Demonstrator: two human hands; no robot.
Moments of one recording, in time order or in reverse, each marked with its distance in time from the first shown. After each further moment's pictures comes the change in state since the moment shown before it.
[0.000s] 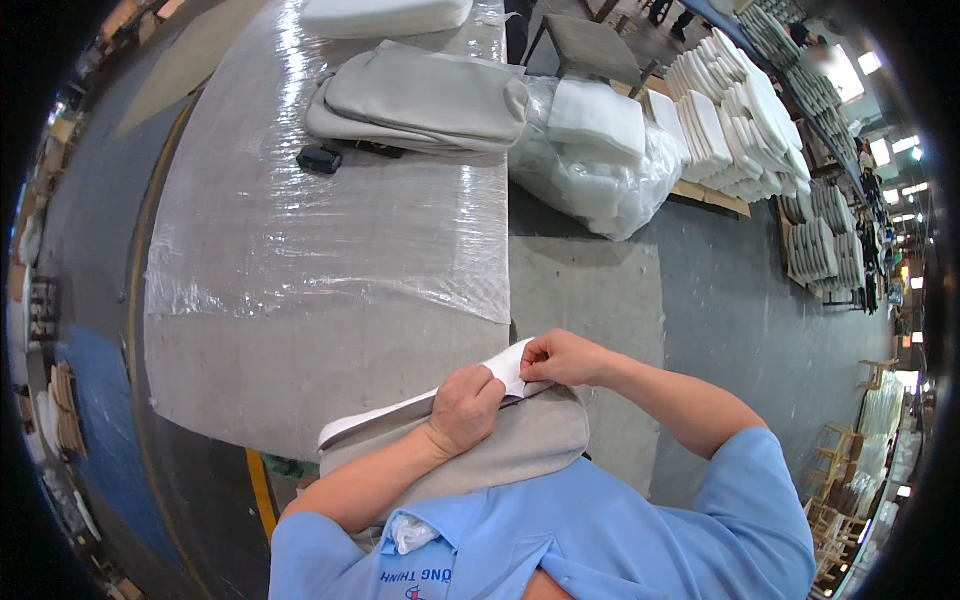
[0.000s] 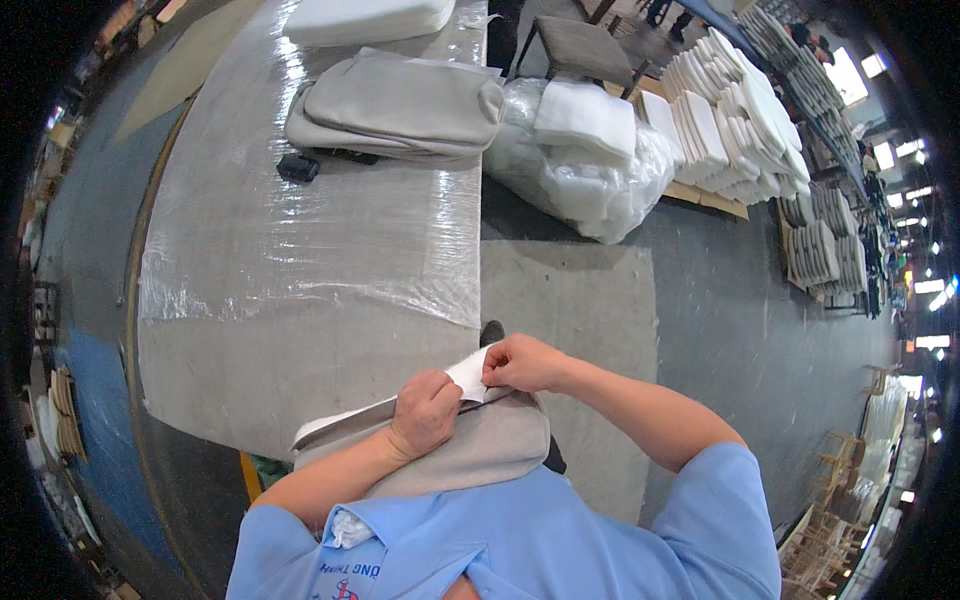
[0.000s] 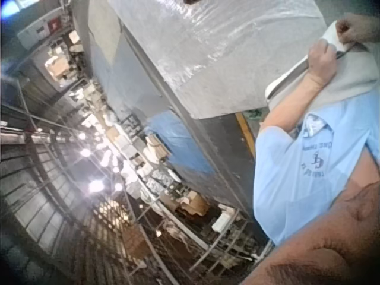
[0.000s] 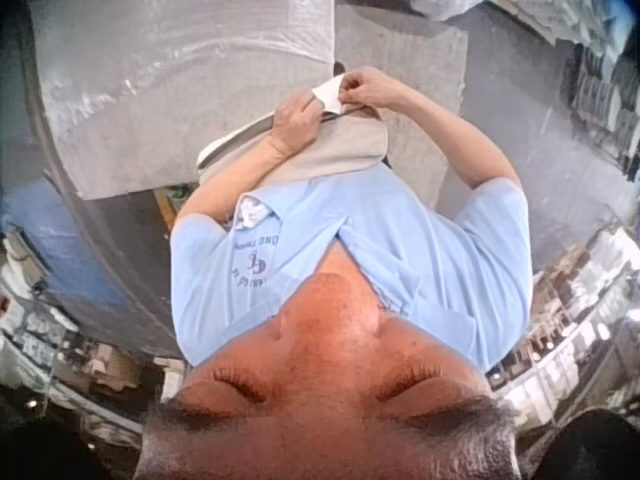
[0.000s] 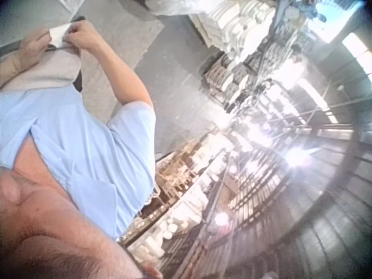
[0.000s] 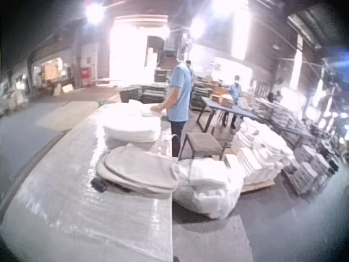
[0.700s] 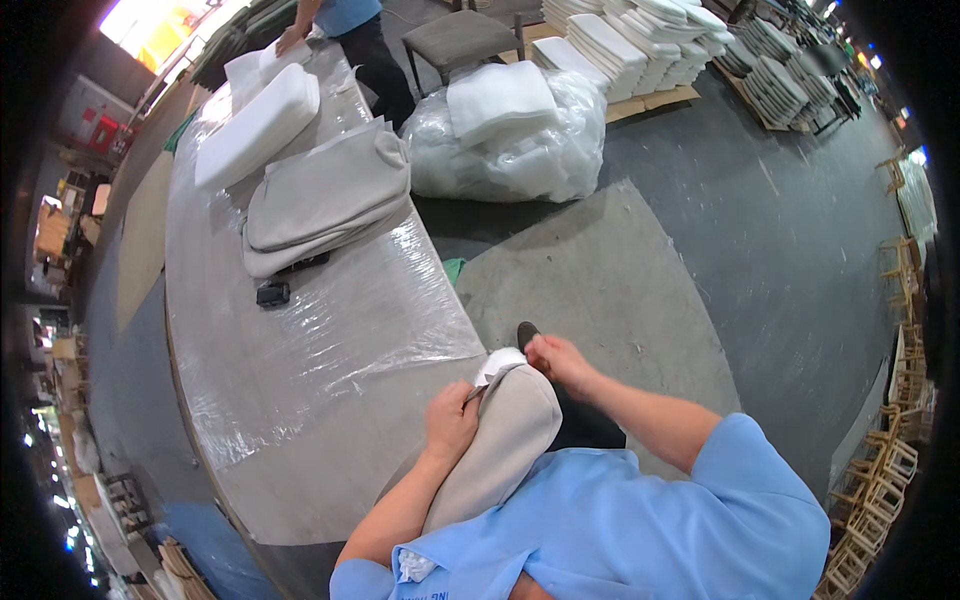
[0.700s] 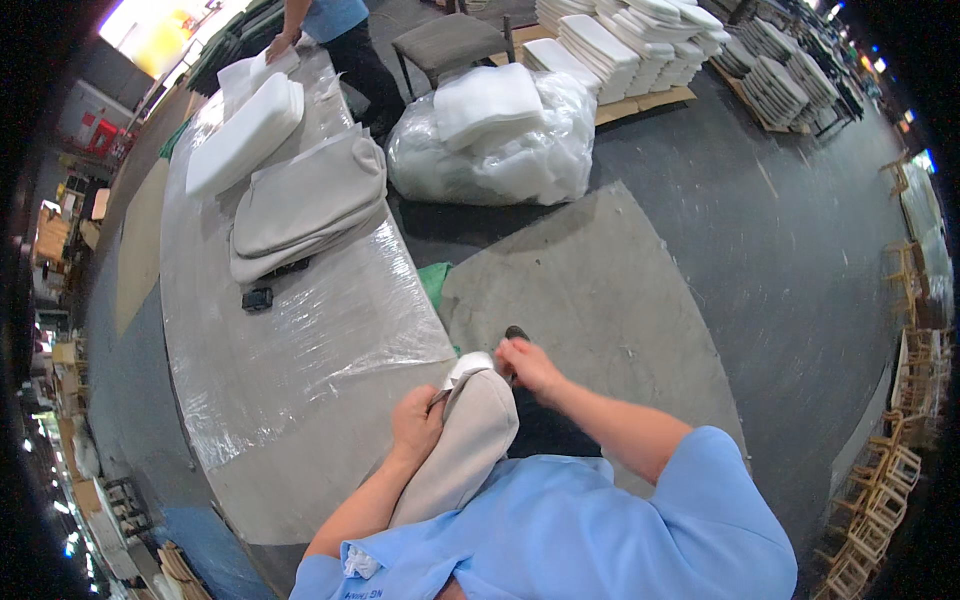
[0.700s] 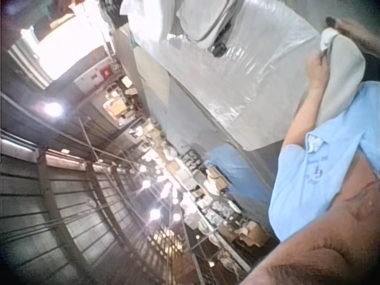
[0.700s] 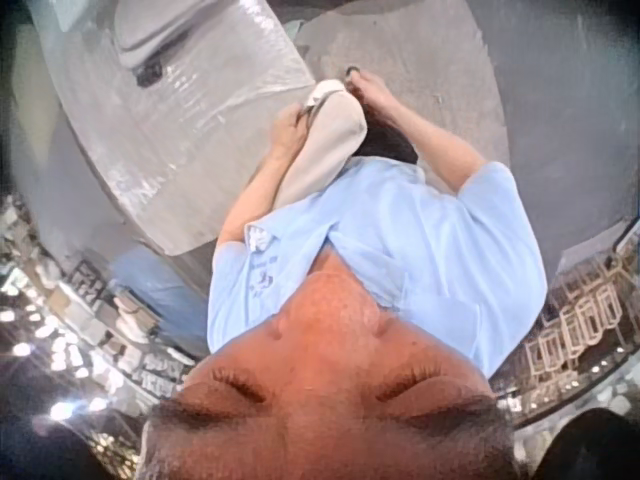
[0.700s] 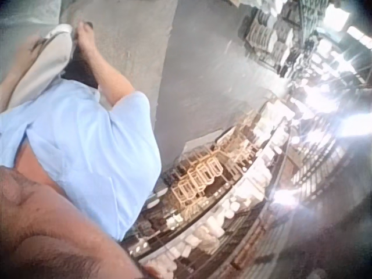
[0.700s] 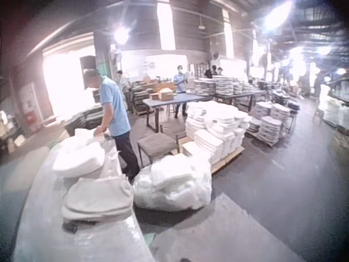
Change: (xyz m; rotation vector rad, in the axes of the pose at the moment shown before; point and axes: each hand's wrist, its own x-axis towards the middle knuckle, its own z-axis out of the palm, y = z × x) left_hand 0.039 -0.031 0.020 -0.020 -0.324 -0.316; right_hand 0.048 0.132 0.054 1.127 0.562 -0.138
